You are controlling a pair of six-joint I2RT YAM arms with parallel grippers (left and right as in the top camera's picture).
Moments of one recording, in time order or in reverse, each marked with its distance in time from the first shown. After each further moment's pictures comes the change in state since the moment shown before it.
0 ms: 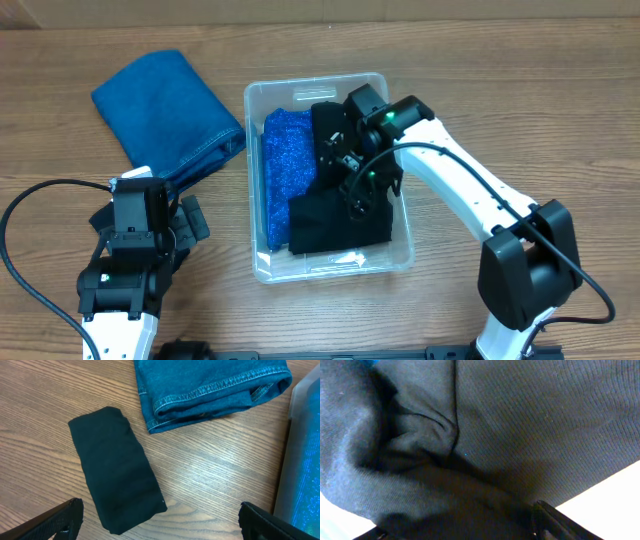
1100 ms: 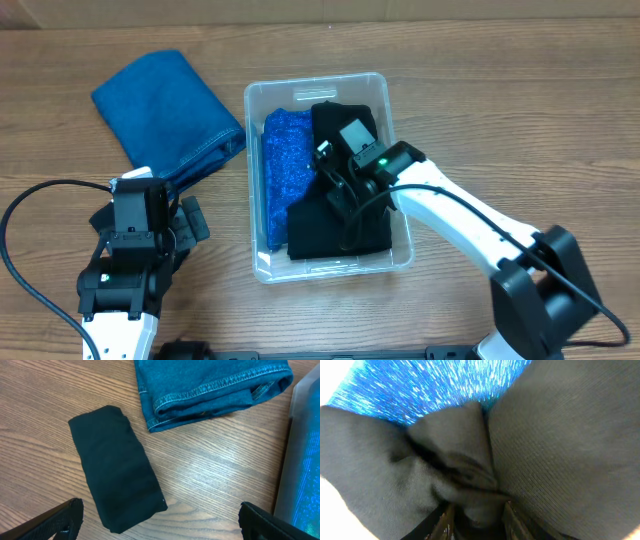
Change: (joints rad) left arm 0.000 0.000 0.000 -0.007 0.001 0.000; right arm 0.105 -0.127 -0.284 0.401 0.025 0.231
